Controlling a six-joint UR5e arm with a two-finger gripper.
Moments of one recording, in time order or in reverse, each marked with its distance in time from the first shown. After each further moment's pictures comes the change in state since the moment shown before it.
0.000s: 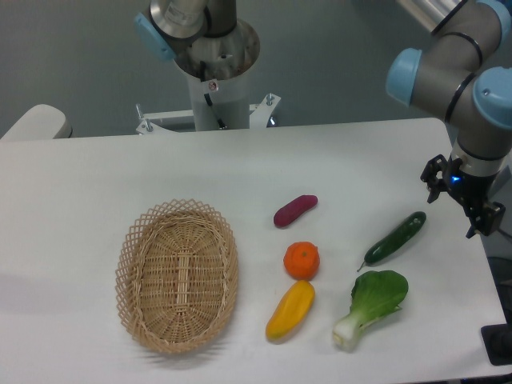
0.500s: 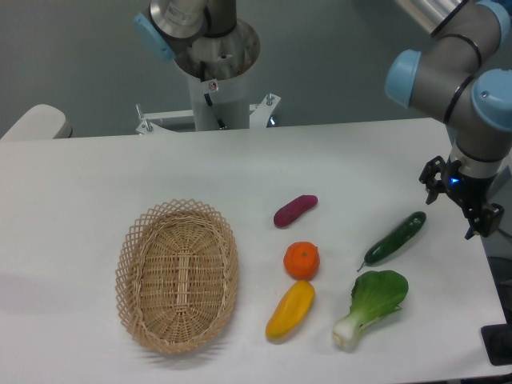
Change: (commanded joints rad) arm -0.003 -0.005 -0.005 0.003 0.003 -0.024
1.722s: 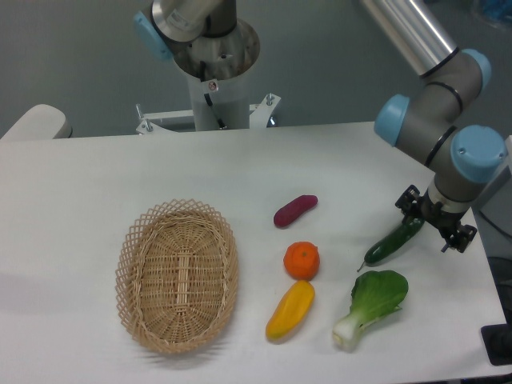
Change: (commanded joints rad) arm -0.014 -0.109 -0.097 0.071 0.074 -0.215
